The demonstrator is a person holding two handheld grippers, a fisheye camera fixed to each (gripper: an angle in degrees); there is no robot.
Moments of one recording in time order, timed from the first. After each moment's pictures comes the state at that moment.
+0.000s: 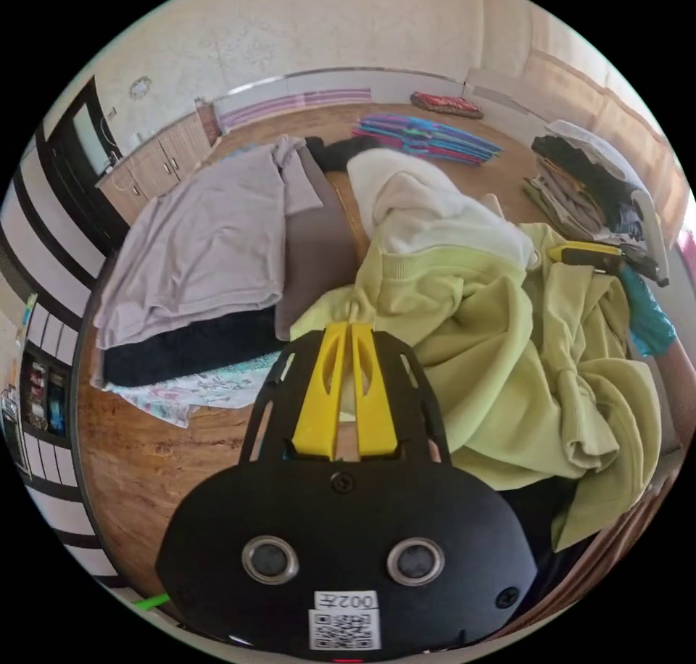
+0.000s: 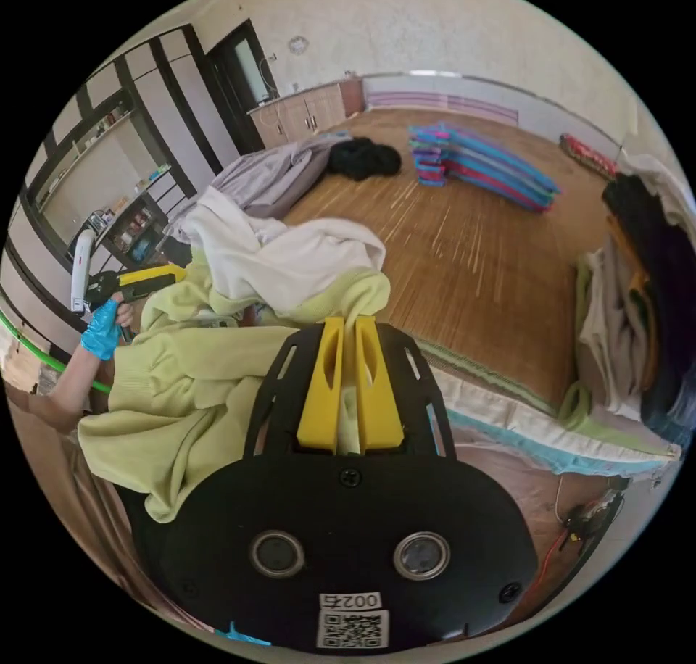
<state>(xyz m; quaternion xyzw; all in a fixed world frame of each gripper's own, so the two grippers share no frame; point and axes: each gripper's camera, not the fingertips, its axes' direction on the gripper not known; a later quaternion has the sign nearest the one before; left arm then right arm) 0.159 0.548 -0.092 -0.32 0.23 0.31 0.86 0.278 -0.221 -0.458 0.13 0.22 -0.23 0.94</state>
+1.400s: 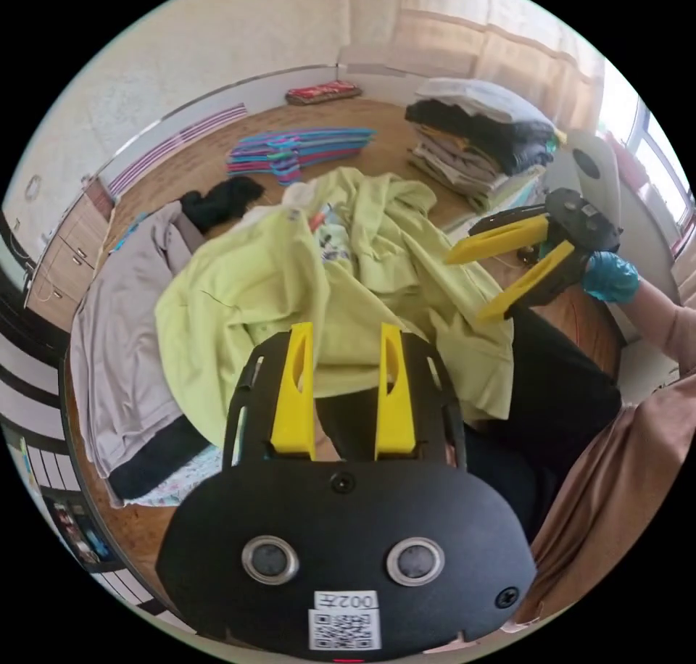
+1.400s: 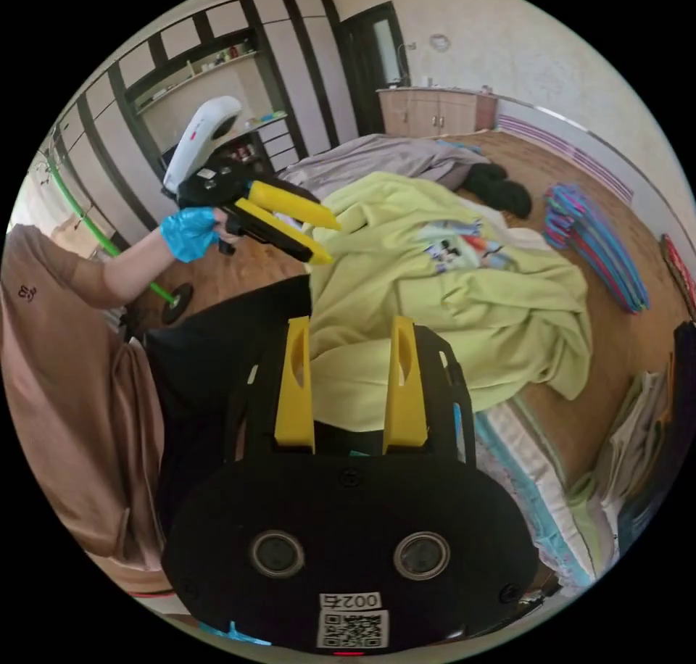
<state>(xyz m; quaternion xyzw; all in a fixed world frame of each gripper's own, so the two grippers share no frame) 0.209 0.580 -0.127 -0.35 0.38 0.44 0.73 0.097 0.013 -0.426 0.01 0.13 -0.41 0.90</state>
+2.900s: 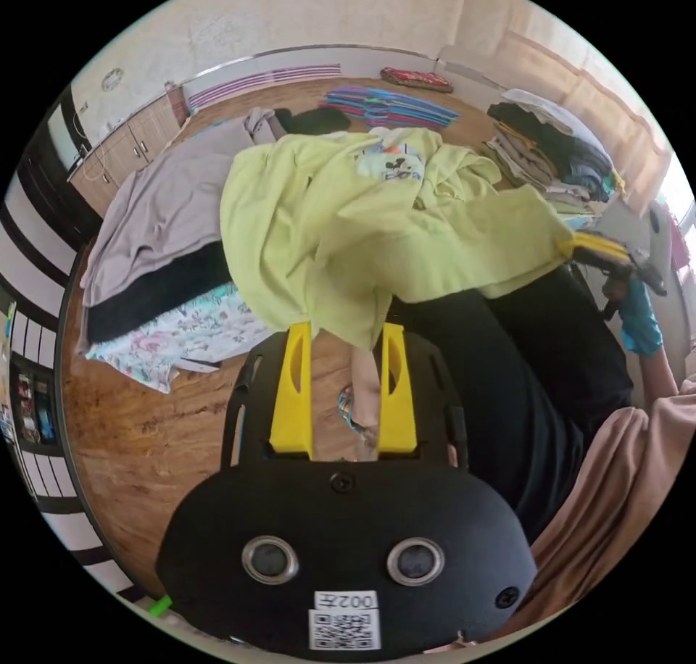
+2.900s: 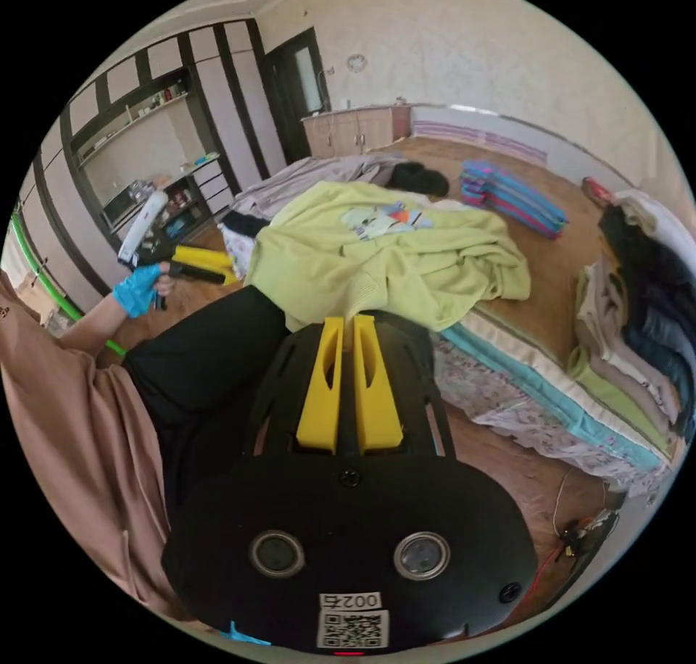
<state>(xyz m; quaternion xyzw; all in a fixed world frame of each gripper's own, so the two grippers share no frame) 0.046 0.621 -0.117 -0.41 0.27 0.32 0.81 0.122 0.224 -0.549 0.15 0.20 -0.30 0.92</state>
